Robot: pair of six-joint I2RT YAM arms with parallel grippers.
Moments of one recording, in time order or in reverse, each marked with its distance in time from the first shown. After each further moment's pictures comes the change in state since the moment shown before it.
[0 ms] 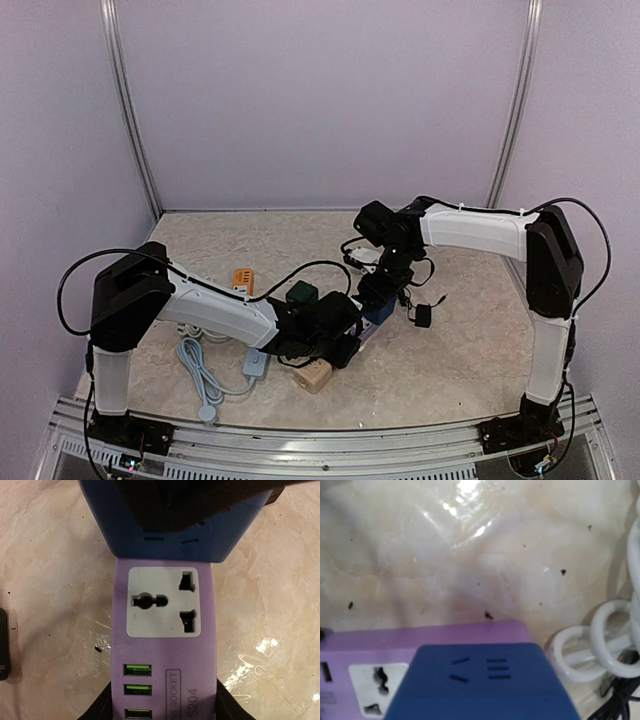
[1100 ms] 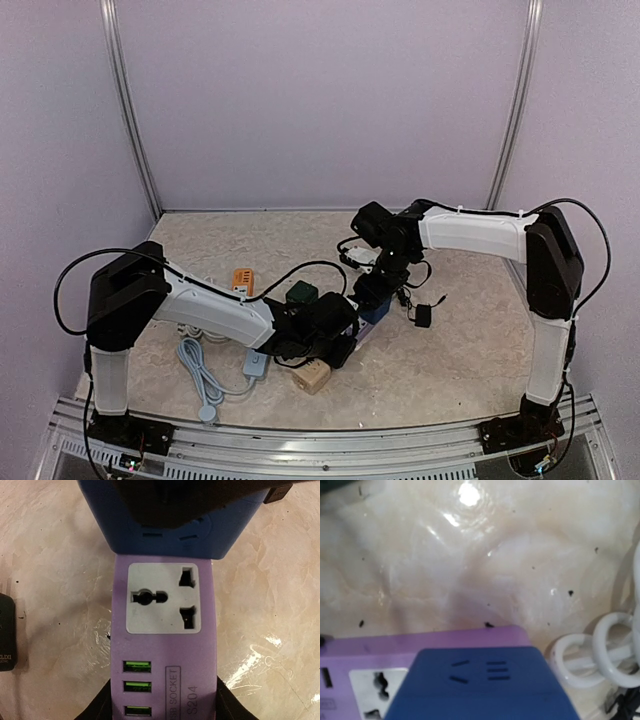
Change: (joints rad) left arm 0.004 -0.018 -0.027 0.000 -0.015 -0.010; right arm 0.017 0.006 -0.016 0.056 -0.001 0.009
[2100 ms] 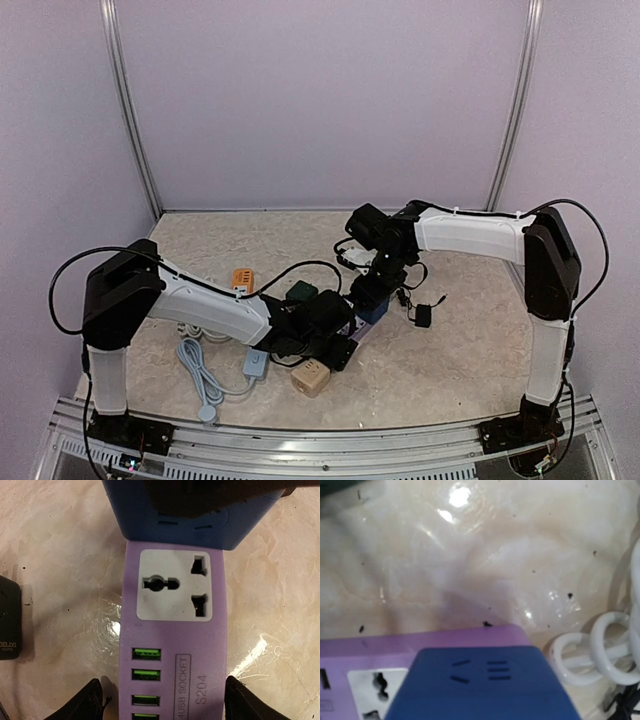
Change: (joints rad) left arm 0.008 -0.020 -0.006 -0.055 0.008 -0.010; right arm 0.027 0.001 0.019 -0.013 0.048 0.019
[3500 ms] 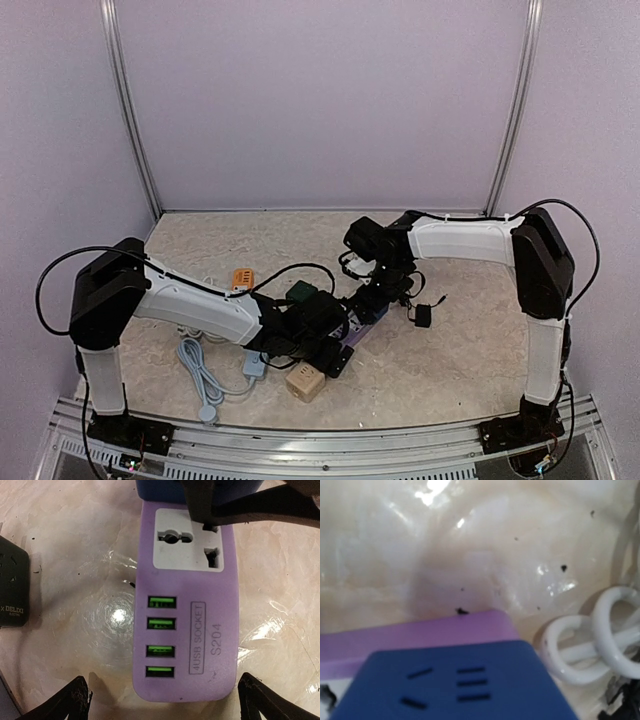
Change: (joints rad) left arm -0.001 -0.060 -0.041 -0.075 0.015 -0.018; right arm 0.006 0.014 -0.026 -0.003 0.068 0.034
